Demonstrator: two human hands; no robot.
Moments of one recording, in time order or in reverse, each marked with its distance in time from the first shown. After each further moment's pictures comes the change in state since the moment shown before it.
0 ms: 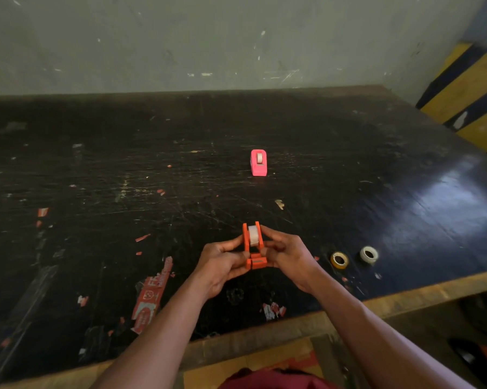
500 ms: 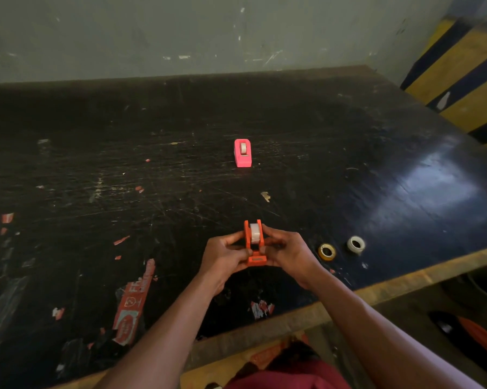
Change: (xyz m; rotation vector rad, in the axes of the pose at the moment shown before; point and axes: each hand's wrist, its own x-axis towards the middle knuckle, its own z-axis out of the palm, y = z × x) left_hand 0.021 0.001 0.036 0.133 0.019 0.009; right_hand 0.003 0.008 -0.028 -0.025 0.060 0.069
